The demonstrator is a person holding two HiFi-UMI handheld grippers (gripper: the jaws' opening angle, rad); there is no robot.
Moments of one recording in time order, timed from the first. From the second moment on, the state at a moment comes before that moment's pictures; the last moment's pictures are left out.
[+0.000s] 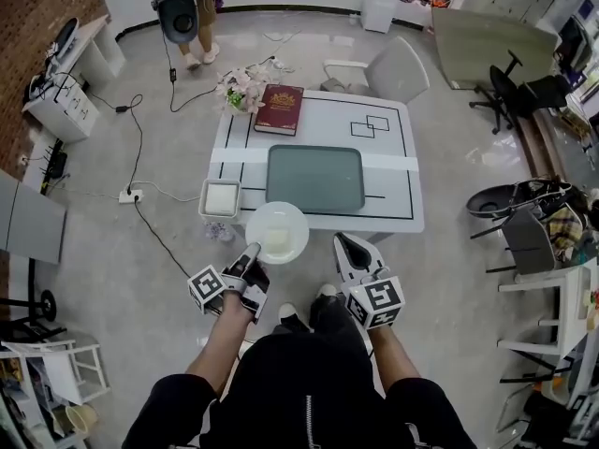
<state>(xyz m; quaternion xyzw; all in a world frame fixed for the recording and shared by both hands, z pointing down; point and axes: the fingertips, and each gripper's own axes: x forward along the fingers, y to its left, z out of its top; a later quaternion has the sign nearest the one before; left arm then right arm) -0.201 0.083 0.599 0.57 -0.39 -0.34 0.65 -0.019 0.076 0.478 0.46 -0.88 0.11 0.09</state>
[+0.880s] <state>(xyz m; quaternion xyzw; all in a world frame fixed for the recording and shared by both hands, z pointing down) -0.156 -0.072 0.593 0.56 -0.42 -0.32 0.64 0.023 -0.094 0.483 0.43 -0.89 0.13 0.08</state>
